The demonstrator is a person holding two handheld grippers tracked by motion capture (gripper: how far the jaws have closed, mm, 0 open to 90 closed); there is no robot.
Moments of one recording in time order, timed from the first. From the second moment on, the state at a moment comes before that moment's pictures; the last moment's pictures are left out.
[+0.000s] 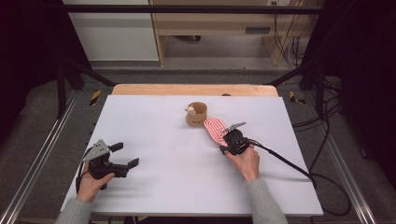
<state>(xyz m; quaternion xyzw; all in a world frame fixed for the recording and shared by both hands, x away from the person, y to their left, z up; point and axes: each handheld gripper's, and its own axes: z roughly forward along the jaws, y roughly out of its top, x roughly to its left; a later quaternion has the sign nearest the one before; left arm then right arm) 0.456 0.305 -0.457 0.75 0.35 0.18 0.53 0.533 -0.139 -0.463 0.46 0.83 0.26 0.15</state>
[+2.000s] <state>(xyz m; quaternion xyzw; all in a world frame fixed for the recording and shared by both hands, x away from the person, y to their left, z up) 0.454 0.295 -0.453 0.75 0.35 0.17 0.53 0.505 -0.157 -0.424 0.43 0.82 0.34 0.17</state>
